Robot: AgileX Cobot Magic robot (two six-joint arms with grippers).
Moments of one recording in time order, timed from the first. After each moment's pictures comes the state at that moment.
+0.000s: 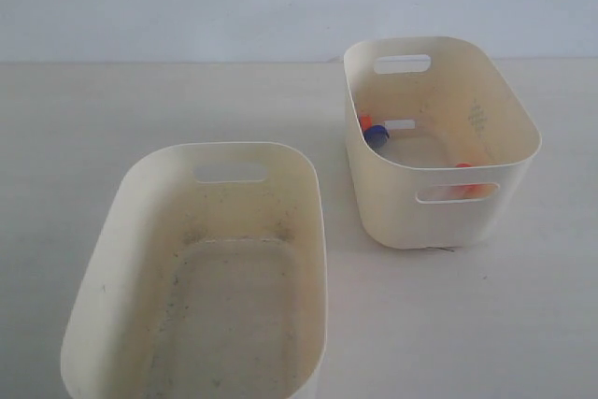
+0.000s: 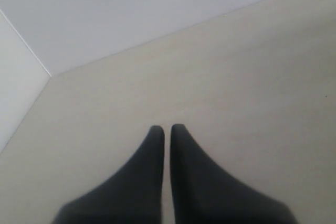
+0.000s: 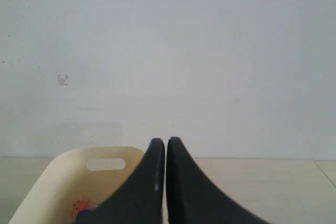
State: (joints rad) left arm -0.03 0.00 0.00 0.39 0.34 -0.03; right arm -0.06 0.29 -0.41 0.03 0.16 0.00
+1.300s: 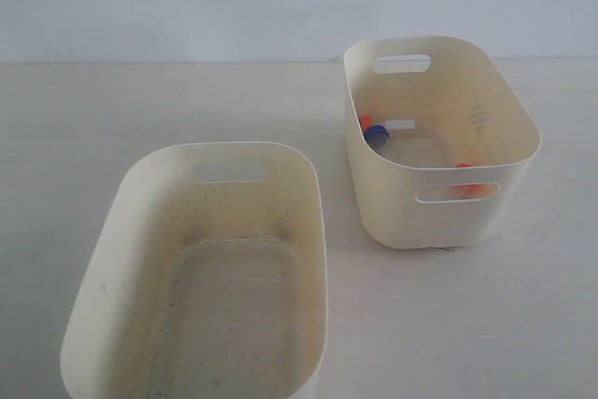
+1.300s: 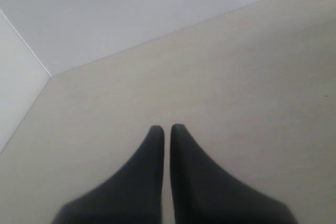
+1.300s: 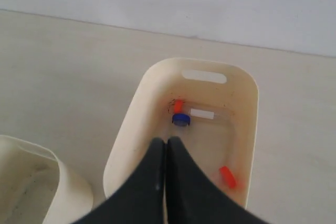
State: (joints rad) left arm -0.03 0.00 0.00 0.39 0.34 -0.03; right arm -0.06 1.14 -1.21 0.51 0.85 -0.39
